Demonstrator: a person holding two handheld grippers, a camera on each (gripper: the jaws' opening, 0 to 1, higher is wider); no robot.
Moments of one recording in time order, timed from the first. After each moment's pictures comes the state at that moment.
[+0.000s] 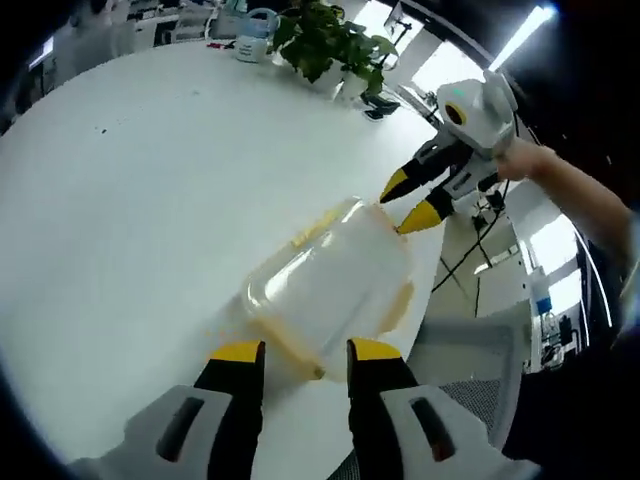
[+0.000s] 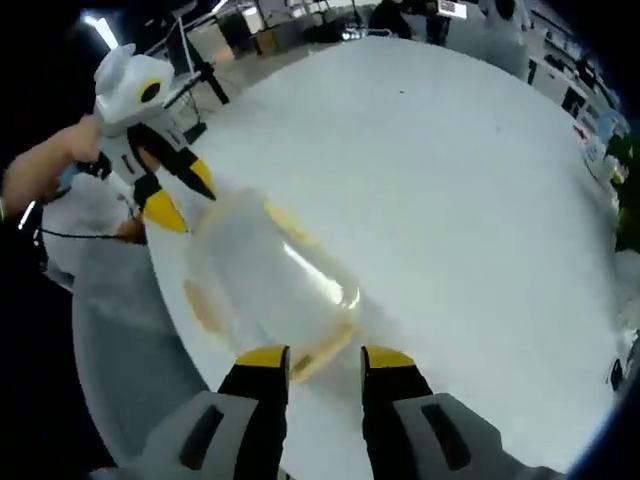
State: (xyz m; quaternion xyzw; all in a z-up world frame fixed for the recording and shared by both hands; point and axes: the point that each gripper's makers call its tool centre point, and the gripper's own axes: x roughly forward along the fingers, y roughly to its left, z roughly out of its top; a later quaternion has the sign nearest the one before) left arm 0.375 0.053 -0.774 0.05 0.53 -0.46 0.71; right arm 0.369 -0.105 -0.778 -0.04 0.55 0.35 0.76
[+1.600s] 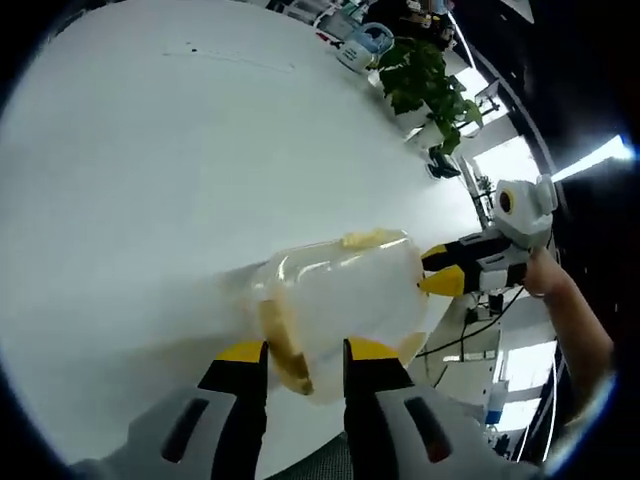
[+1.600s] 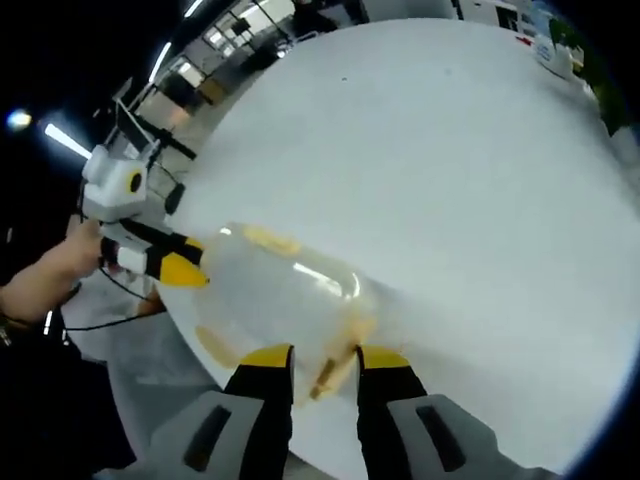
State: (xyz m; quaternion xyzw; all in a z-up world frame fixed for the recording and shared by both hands) left arm 0.370 0.051 -0.799 -0.14 0.60 -0.32 0.72; right arm 0.364 -0.101 -0.790 0.07 0.57 0.30 0.76
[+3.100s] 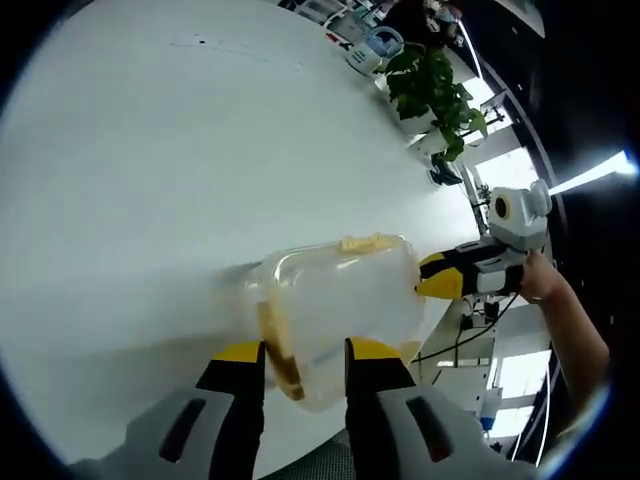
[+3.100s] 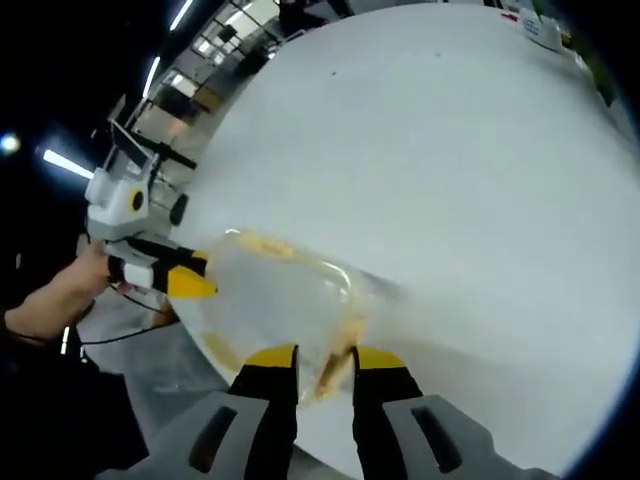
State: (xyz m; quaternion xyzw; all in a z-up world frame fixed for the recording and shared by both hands) left arm 0.370 0.045 -0.798 -0.14 0.60 -0.31 0.72; right arm 0.359 -0.100 -0.792 0.11 0.59 0.30 0.74
